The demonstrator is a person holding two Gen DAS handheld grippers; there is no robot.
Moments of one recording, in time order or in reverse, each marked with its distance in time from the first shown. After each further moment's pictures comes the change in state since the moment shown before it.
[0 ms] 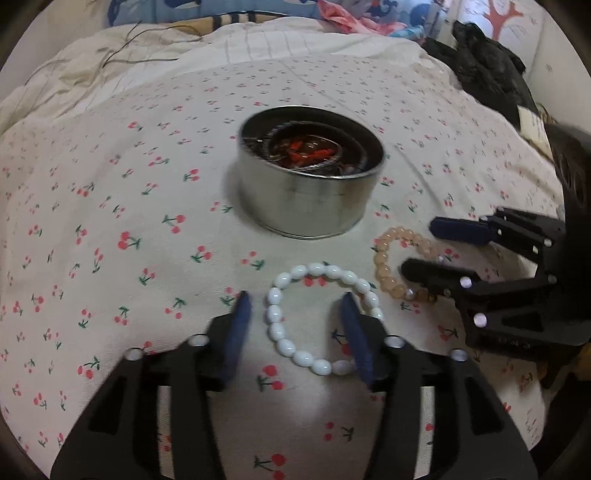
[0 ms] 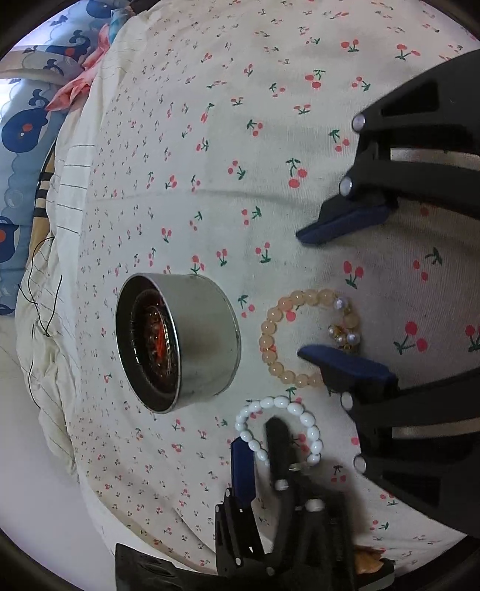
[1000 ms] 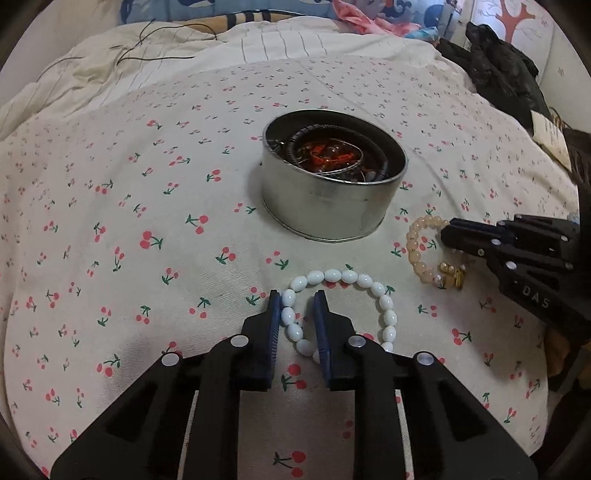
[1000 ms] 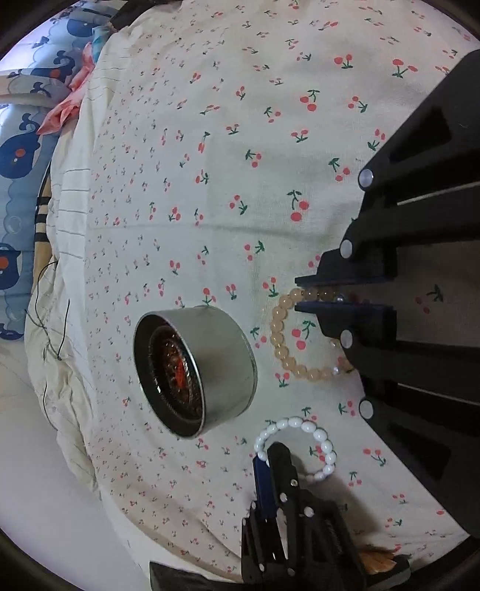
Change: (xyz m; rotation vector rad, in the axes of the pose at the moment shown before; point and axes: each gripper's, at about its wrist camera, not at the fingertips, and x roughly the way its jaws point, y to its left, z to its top) left arm -0.005 0.010 0.004 -0.051 0.005 0.040; right arm -0.009 -0.018 0.004 0.079 -0.032 -0.005
